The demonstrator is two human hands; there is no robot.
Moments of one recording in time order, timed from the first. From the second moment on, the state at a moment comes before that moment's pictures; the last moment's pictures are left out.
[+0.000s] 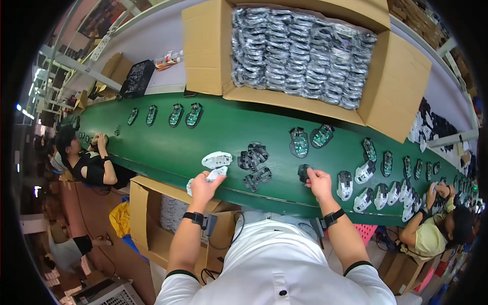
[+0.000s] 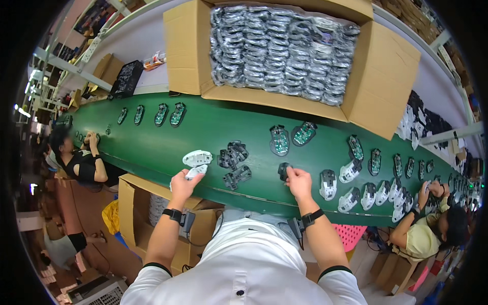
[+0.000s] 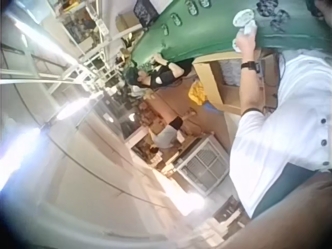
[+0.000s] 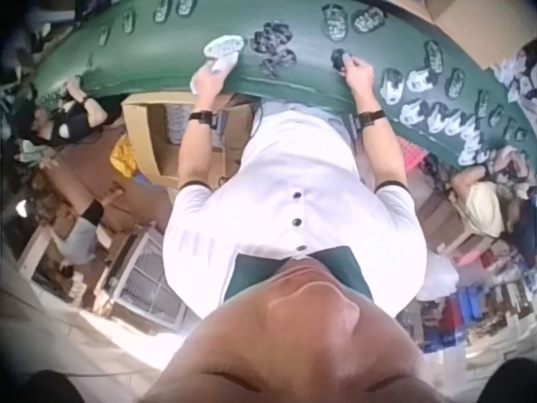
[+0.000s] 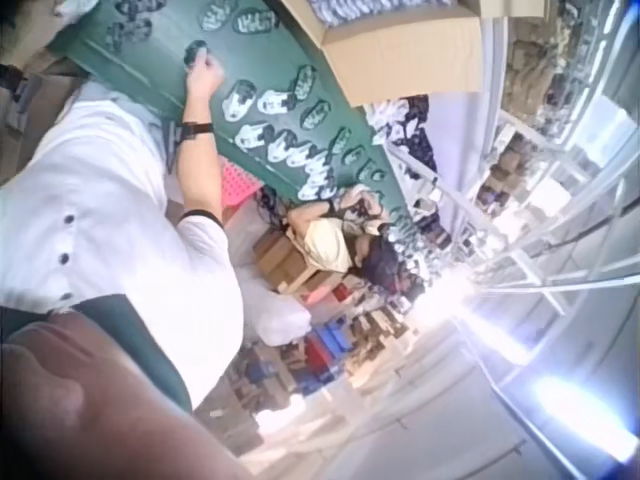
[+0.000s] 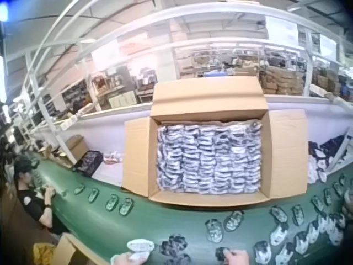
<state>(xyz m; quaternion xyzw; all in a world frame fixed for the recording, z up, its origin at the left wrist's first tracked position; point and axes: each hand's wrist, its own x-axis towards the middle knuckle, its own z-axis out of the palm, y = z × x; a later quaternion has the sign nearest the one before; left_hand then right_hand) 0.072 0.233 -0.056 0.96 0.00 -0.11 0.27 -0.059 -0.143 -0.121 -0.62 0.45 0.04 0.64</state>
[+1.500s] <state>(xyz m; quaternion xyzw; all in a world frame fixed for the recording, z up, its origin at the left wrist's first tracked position) 0.024 0.088 -0.036 0.68 -0.14 -0.34 0.63 -0.093 -0.062 -0.035 -0.53 0.23 -0.01 0.82</state>
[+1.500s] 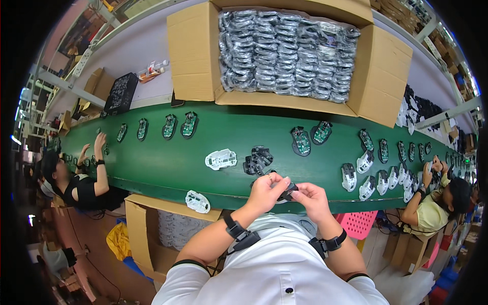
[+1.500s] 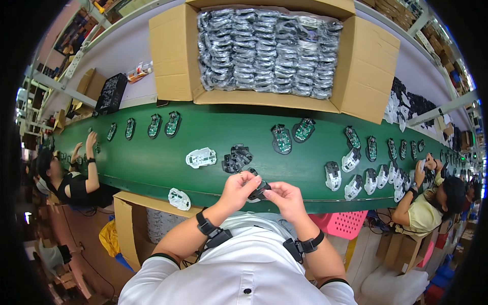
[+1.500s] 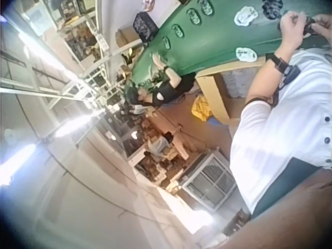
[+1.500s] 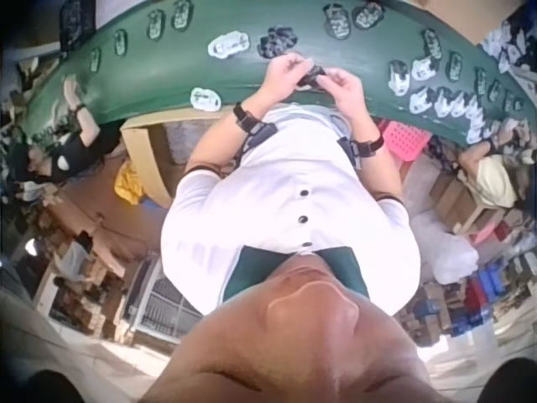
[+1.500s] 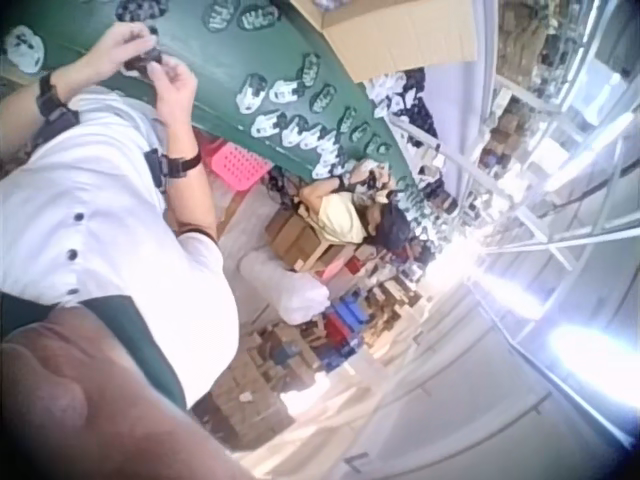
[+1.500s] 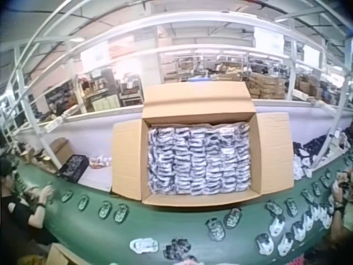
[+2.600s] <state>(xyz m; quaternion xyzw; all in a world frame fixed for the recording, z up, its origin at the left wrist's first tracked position) 0.043 0.179 -0.061 0.85 -0.16 -0.14 0.49 -0.026 -0.120 -0.140 -0.96 0.12 -0.02 0.25</state>
